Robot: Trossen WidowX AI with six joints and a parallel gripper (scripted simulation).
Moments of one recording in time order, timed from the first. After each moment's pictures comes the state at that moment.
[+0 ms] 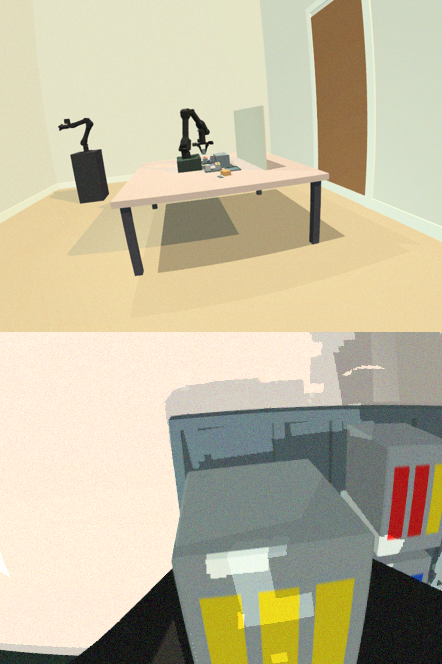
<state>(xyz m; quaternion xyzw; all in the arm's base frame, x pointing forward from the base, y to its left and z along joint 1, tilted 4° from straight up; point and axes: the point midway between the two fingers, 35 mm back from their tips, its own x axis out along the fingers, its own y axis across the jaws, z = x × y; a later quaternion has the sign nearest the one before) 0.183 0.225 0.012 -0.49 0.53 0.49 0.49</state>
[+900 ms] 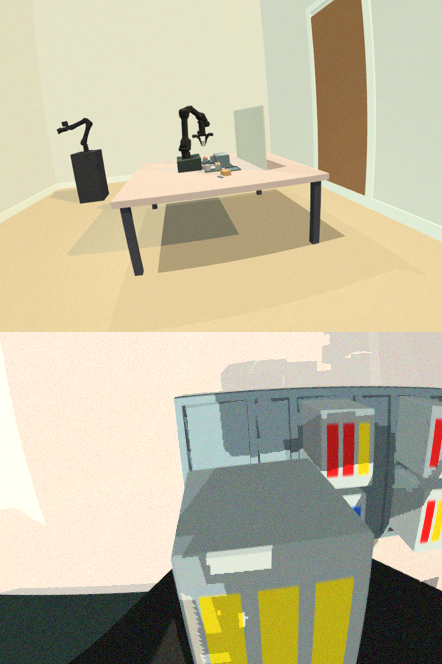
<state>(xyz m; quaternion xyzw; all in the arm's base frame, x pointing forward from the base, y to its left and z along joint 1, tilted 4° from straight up) 0.191 0.226 0.087 -0.49 0.53 0.49 0.49</state>
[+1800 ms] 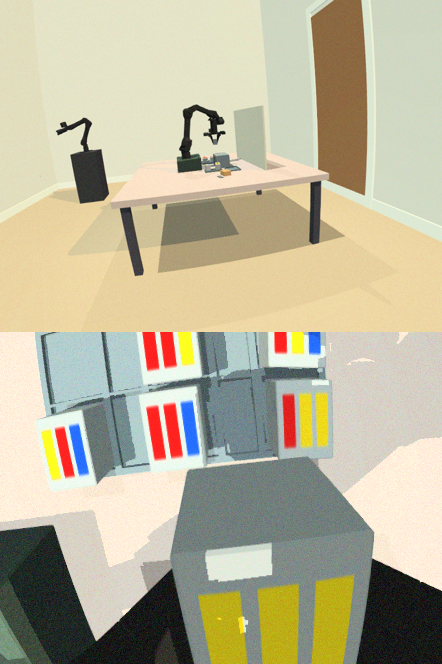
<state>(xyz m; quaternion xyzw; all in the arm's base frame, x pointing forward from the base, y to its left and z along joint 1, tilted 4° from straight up) 0.284 0.143 0.098 -0.48 0.53 0.48 0.51</state>
